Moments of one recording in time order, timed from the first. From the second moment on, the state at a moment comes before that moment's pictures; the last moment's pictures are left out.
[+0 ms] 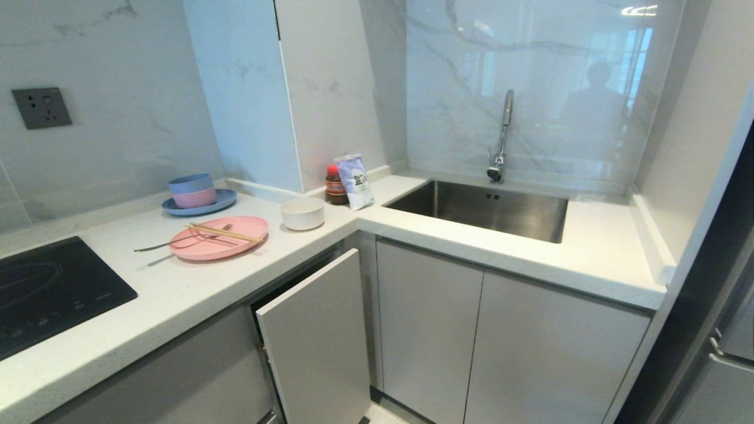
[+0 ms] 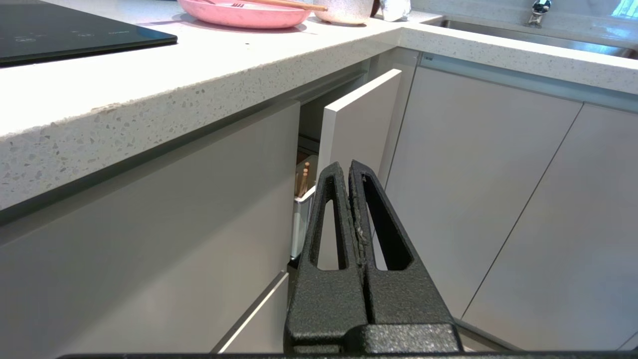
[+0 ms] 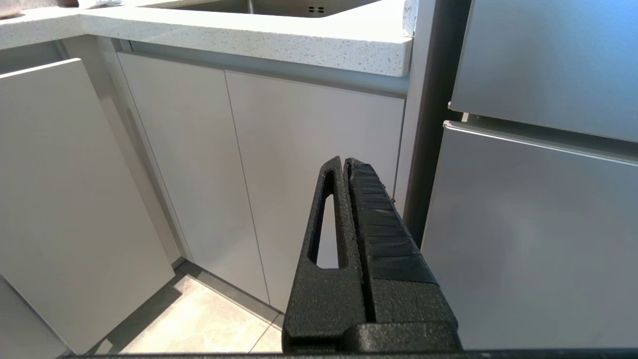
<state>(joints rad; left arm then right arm) 0.00 0.00 -0.01 0.02 0.01 -0.07 0.00 0.00 0.00 0.00 0.00 0.02</state>
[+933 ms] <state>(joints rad) 0.00 0.00 -0.01 0.02 0.01 -0.07 0.00 0.00 0.00 0.00 0.00 0.02</state>
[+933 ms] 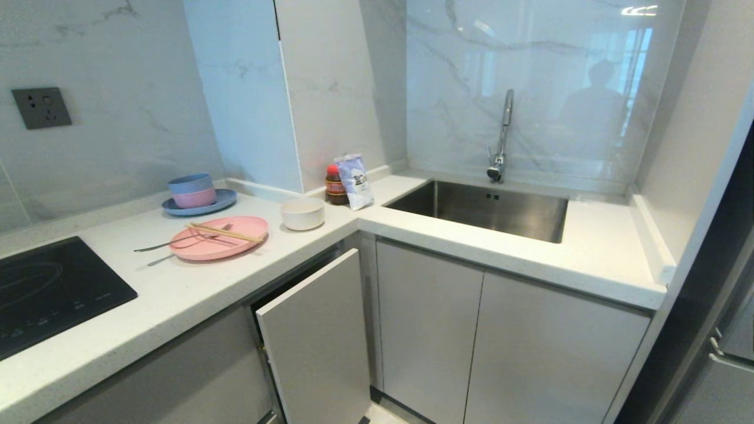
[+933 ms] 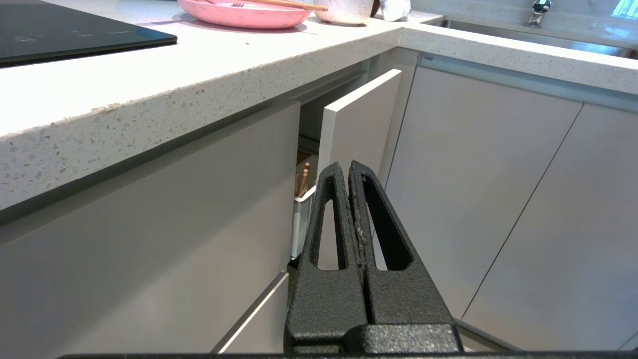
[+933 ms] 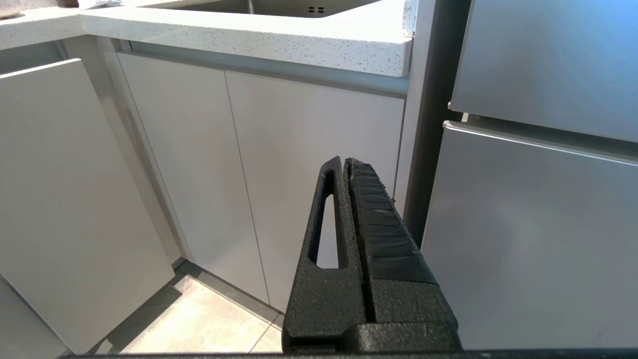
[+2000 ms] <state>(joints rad) 0.00 0.25 -0.68 0.06 0.01 -0.02 0.00 0.00 0.00 0.00 0.00 0.02</state>
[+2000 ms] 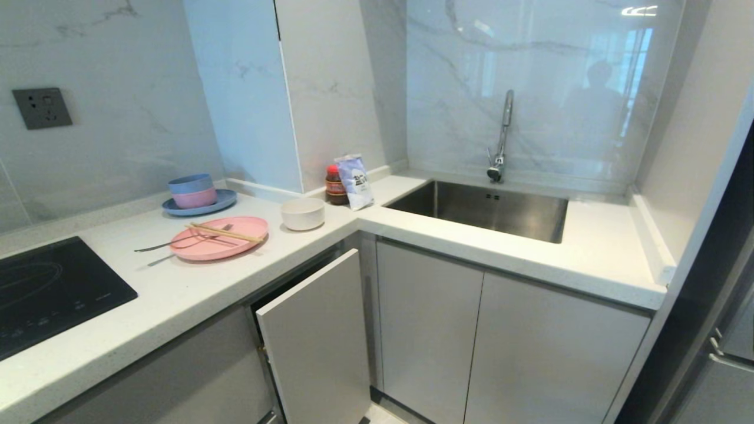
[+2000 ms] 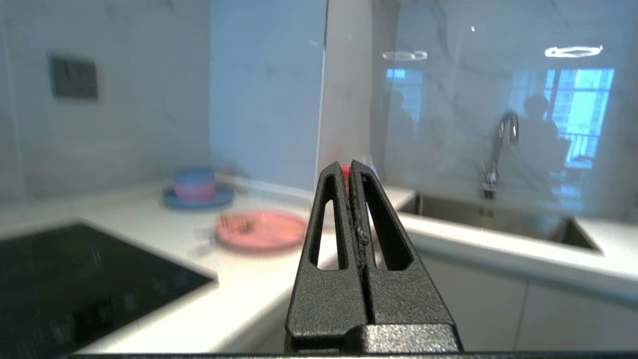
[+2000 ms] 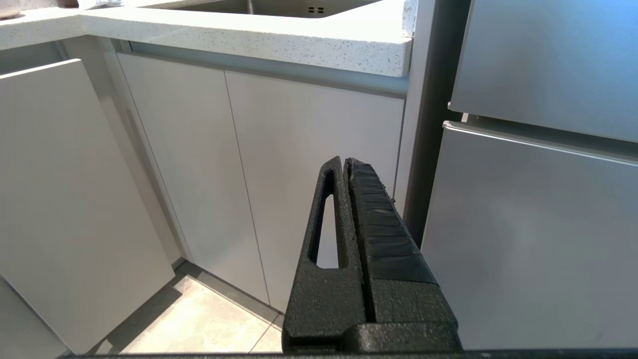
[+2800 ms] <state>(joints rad) -0.03 1.10 -1.30 0.16 -0.01 0.05 0.00 0.00 0.00 0.00 0.00 0.02</state>
